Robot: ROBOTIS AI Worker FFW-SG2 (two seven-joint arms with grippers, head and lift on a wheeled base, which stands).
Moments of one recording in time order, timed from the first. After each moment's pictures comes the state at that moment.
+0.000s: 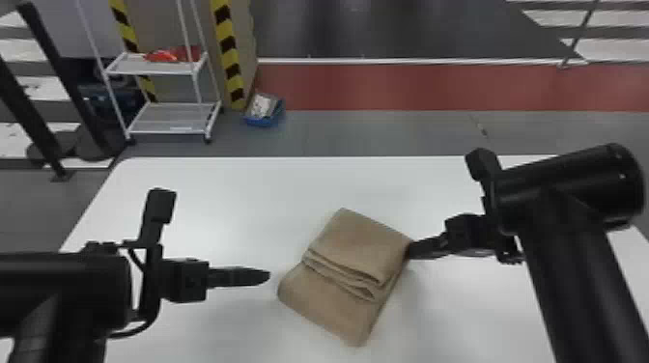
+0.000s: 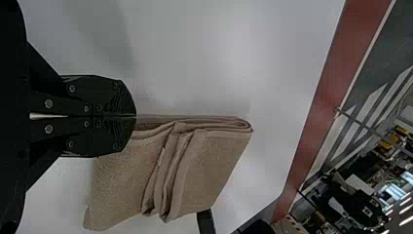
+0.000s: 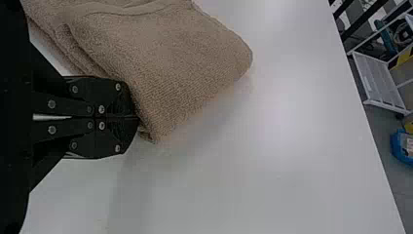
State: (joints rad) left arm -0.08 0.08 0.13 -1.85 -0.29 1.27 -1.22; right arm -0.45 -0.01 0.05 -1.52 0.53 1.57 1.11
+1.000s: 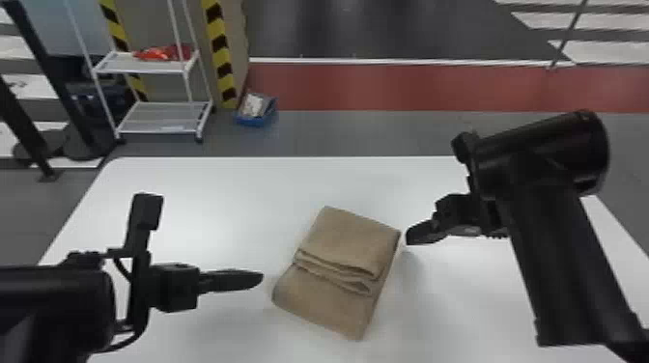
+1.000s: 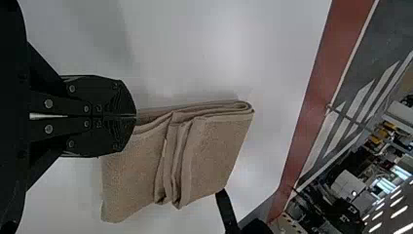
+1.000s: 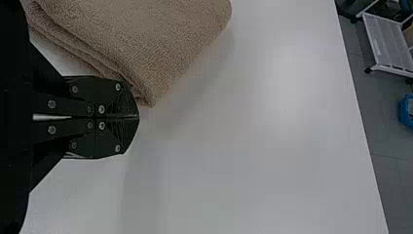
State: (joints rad) left arm -0.02 0.07 0.14 -1.93 -0.25 1.25 -1.17; right arm -0.61 0.00 0.04 -1.31 0.53 1.56 0.97
